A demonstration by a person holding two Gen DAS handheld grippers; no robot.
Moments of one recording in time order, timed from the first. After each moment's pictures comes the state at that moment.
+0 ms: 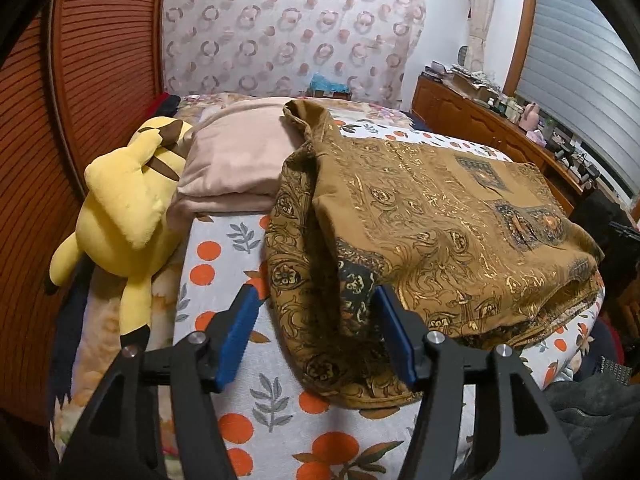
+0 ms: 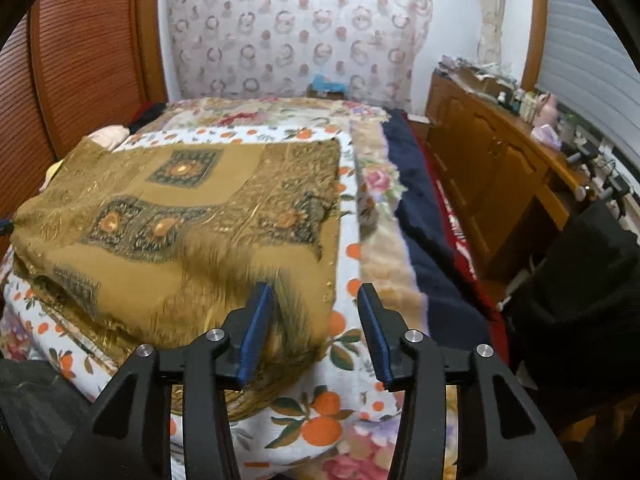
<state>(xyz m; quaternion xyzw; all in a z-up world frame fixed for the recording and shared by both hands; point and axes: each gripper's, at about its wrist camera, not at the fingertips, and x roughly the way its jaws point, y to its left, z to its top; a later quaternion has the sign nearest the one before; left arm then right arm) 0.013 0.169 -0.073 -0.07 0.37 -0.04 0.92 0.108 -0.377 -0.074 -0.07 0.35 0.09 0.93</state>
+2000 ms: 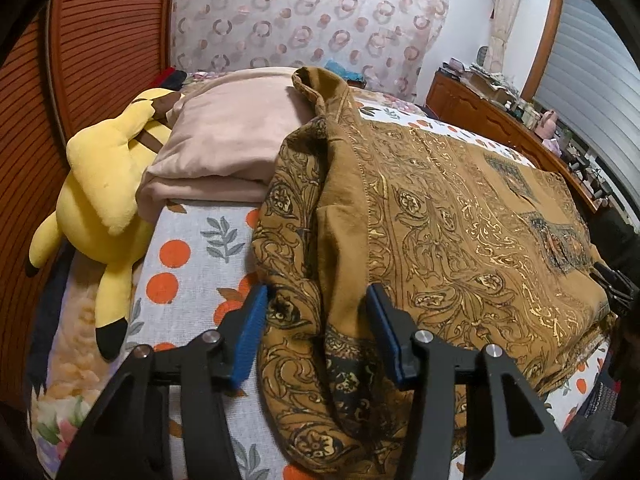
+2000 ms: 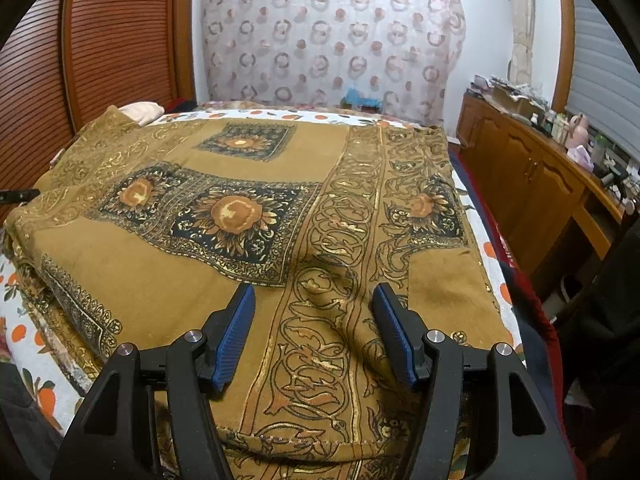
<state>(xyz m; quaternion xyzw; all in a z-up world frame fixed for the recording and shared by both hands) 0.063 0.170 -0.112 -0.10 0.40 -0.03 0.91 0.127 -0.286 -0.156 -0.08 0.32 0.14 0.93</state>
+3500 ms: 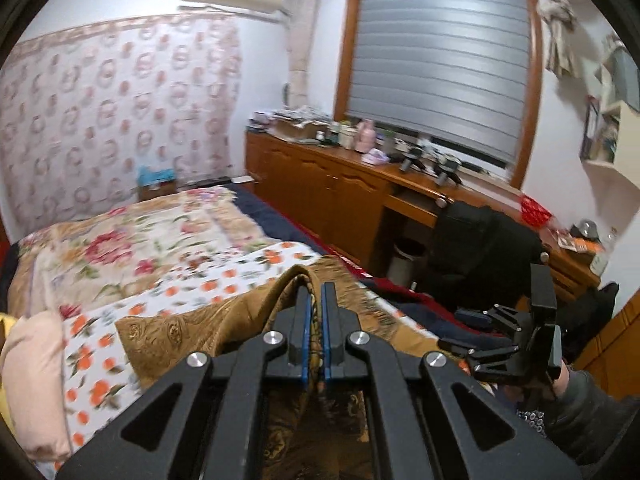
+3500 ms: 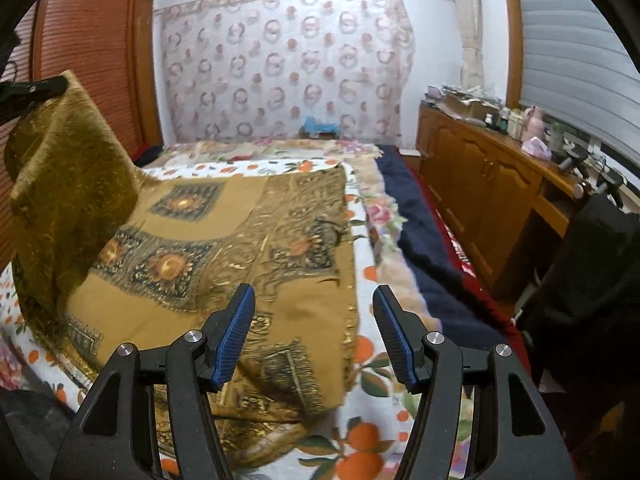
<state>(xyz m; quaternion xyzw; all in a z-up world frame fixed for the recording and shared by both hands) 0.121 -0.109 0.086 0.02 0.25 -0.32 0.91 0.101 -0.371 -0.102 -0.03 0.28 0.08 0.96</state>
